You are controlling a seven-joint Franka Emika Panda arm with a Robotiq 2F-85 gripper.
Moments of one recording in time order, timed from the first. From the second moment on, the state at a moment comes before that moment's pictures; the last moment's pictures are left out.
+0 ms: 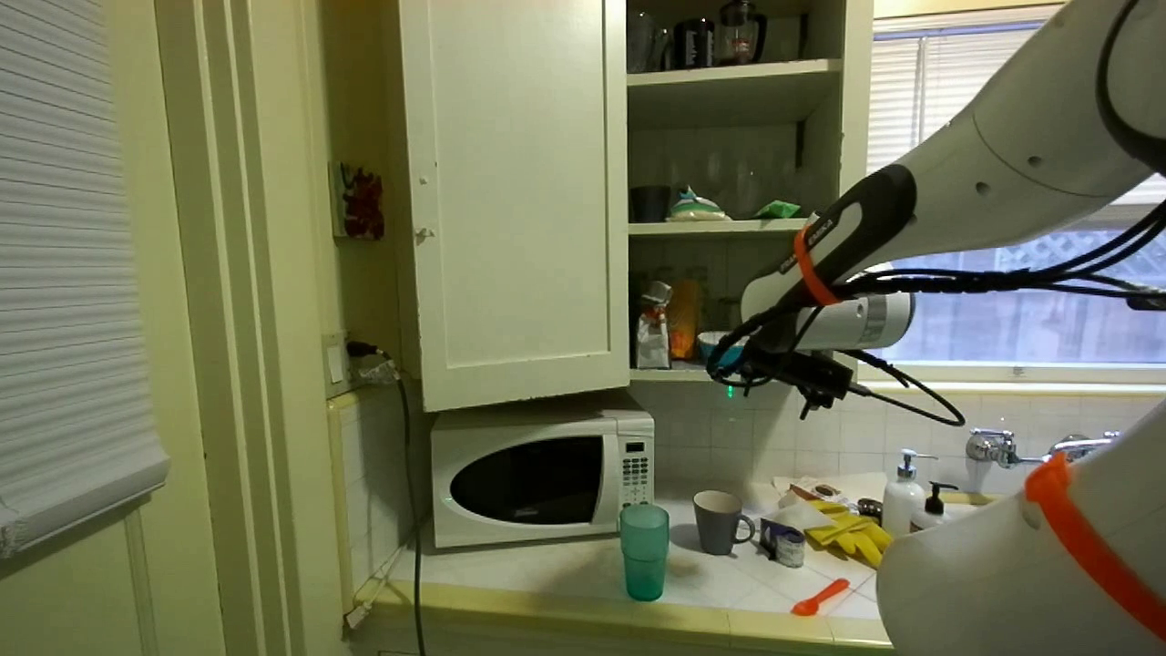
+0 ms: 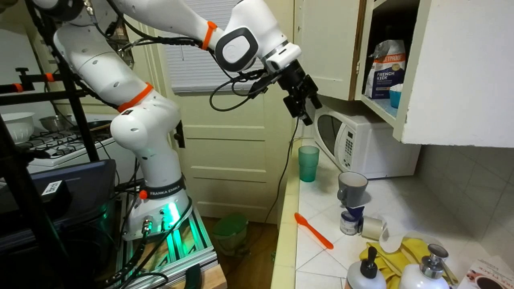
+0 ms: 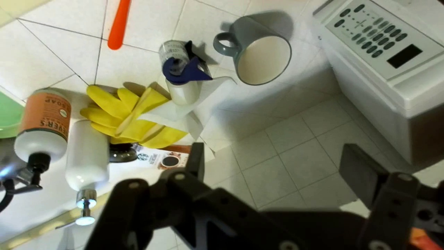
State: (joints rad) arm -0.55 -0.62 0.03 -2.72 0.02 2.70 0.56
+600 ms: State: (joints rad) arm -0.47 -0.50 -0.23 -2.76 0.19 2.83 0.42
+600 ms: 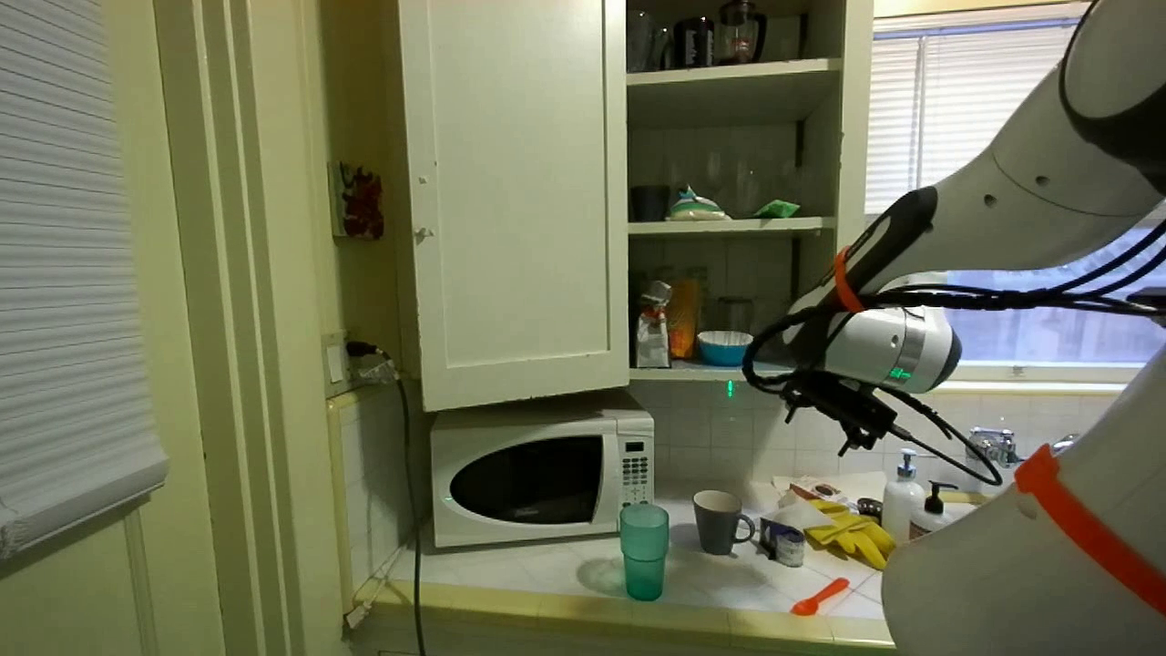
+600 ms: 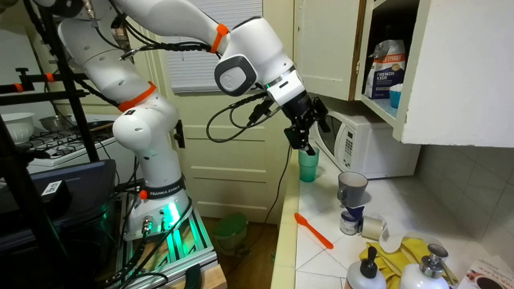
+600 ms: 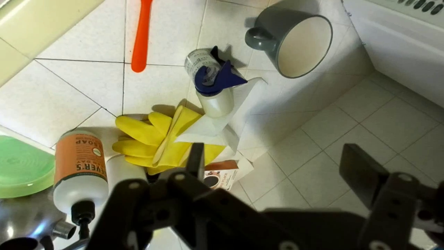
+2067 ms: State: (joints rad) arm -0.18 -0.24 -0.58 -2.68 0.44 2.70 0.13
